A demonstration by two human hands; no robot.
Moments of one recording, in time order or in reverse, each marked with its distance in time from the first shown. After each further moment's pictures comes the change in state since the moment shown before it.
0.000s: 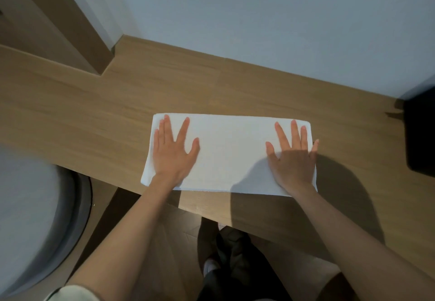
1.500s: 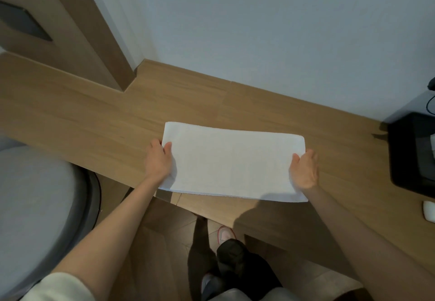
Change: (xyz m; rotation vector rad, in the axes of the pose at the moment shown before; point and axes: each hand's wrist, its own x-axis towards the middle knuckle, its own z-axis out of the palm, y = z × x) left_hand -0.001 -0.035 -0.047 -0.510 0.054 -0.403; right_hand 0.006 0.004 -0.051 0.495 -0.087 0.446
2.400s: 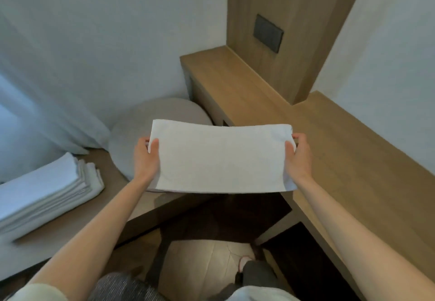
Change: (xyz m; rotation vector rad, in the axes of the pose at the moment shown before) left_hand -0.153 -0.278 -0.274 -0.422 0.684 -0.320; right_hand -0.250 -0.235 0.138 0.296 -0.441 -0.777
